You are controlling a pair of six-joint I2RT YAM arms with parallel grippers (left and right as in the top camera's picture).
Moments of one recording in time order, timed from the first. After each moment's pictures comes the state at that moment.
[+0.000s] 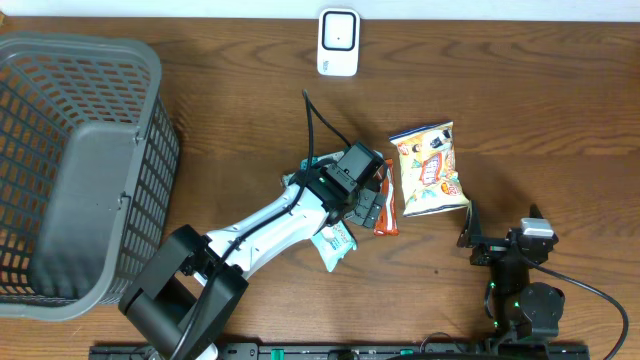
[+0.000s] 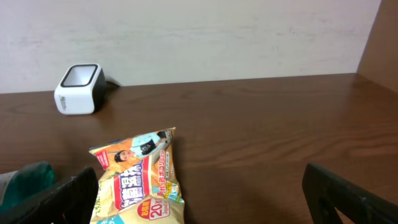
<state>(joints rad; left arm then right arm) -0.77 1.78 1.12 -0.46 0.00 -0.28 -0.02 0.01 0.01 -0.07 0.03 0.06</state>
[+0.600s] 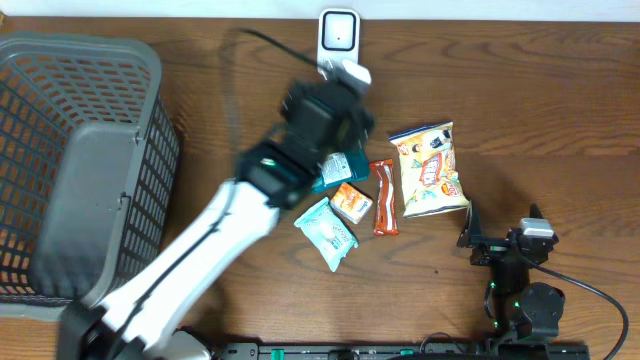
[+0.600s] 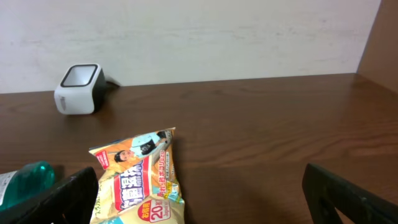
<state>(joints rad) -0.64 1.50 1.33 -0.33 -0.30 0.05 -0.02 0.01 0.01 -0.07 0.03 0.06</state>
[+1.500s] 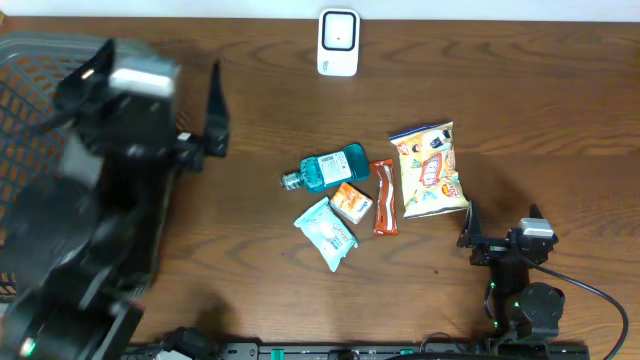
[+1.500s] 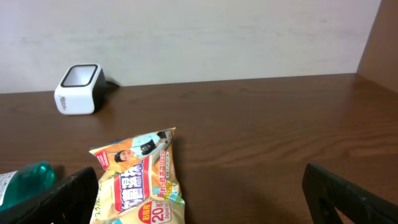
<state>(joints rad) -0.44 0.92 1.46 -0.47 -0.33 0.21 -0.02 0.01 0.01 -0.07 0.03 0.06</state>
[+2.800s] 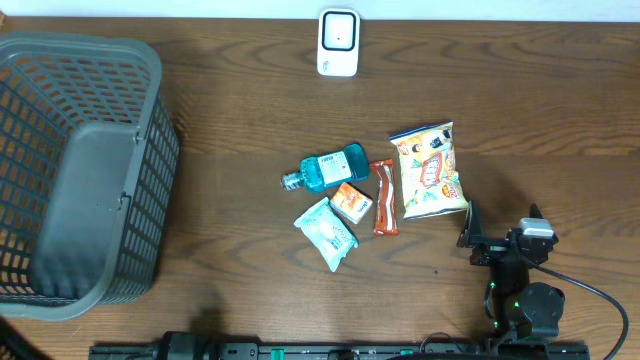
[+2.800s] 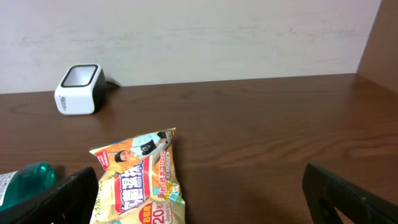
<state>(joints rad) -0.08 0.36 1.46 -0.49 -0.16 0.01 -0.02 0.01 0.01 -0.07 0.03 0.06</state>
